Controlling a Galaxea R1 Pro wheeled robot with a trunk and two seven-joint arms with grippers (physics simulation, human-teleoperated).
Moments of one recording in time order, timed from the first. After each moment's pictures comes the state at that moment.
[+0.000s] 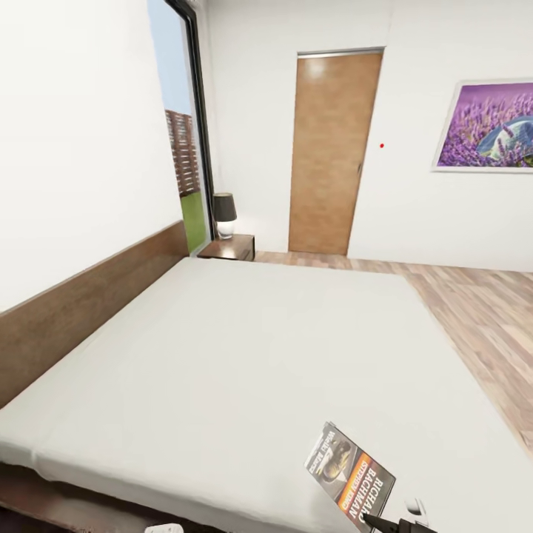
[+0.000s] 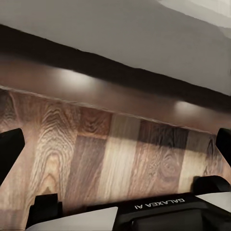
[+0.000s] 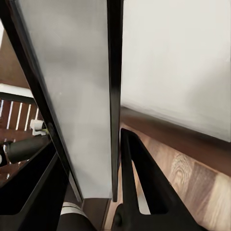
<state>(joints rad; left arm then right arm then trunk) -0.26 0.07 0.04 -0.36 0.12 0.11 -0.34 -0.48 -0.30 -0.16 0.01 -0.19 0.07 1.31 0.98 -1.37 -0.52</state>
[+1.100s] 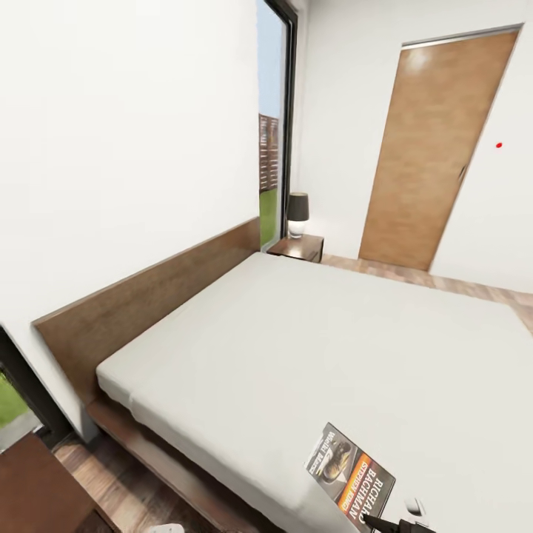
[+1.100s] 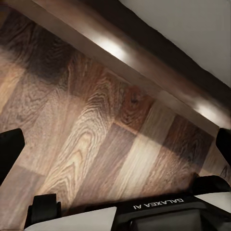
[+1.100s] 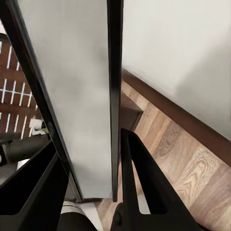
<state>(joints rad) -0.26 0.07 0.04 -0.36 0.12 0.11 -0.34 -0.48 -0.30 -0.15 0.02 -0.19 0.07 1.31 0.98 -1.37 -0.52</state>
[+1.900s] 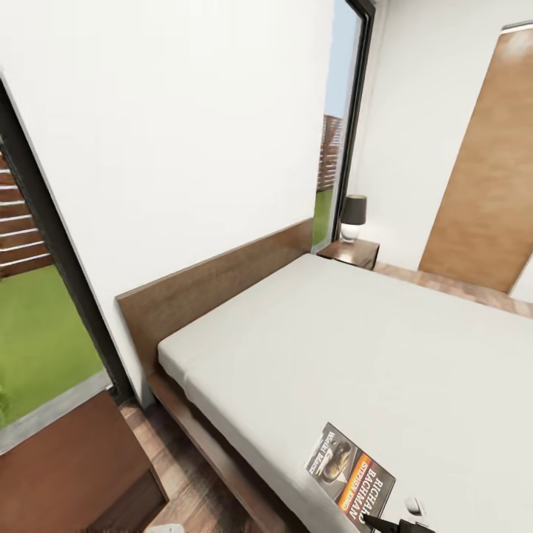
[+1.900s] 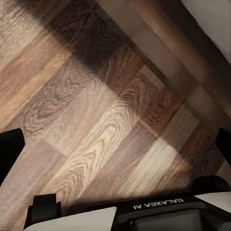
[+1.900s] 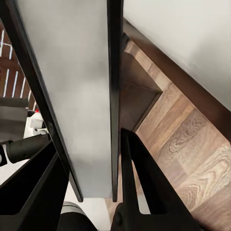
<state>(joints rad) -0.26 0.07 0.04 -0.36 0.12 0.11 -0.34 -0.48 -0.30 -0.15 0.02 -0.19 0.07 1.31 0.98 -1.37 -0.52</state>
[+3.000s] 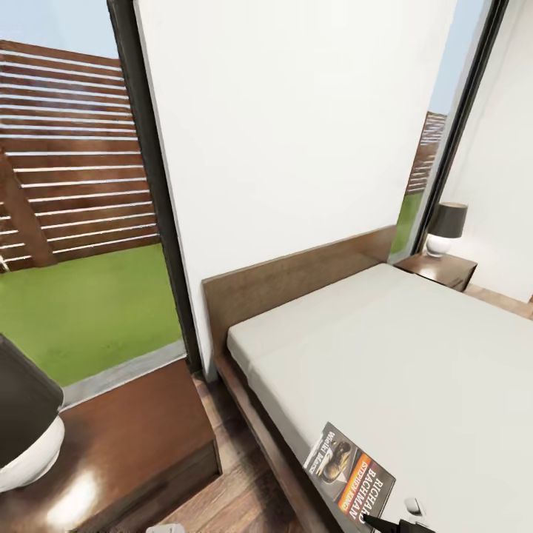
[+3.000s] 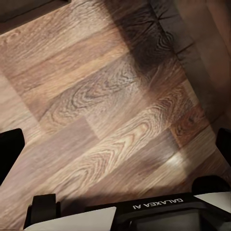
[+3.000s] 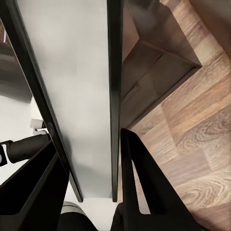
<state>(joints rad) -0.26 0.07 0.04 -0.36 0.12 0.11 -0.34 -0.48 -0.30 -0.15 0.02 -0.19 0.07 1.31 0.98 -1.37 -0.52</state>
